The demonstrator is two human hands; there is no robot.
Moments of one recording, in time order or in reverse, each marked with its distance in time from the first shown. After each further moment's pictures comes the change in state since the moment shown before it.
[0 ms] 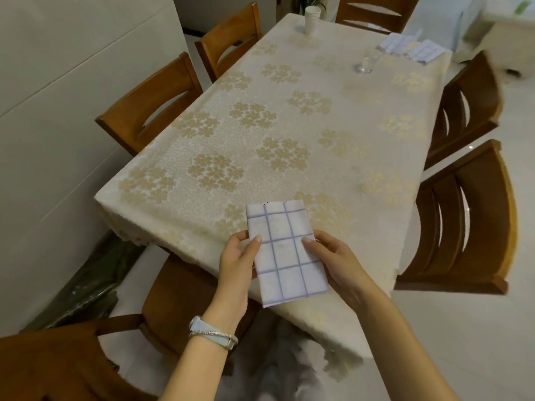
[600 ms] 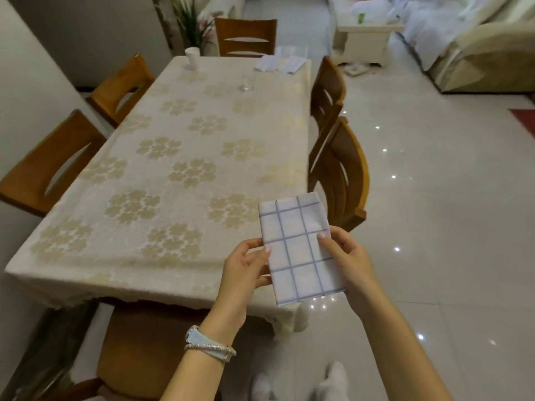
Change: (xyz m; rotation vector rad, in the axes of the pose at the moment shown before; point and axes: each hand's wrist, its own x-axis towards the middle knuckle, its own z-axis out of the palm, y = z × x) left_hand -0.125 -0.027 0.119 0.261 -0.453 0.003; right_hand -0.188 0.007 -0.106 0.118 0.565 -0.217
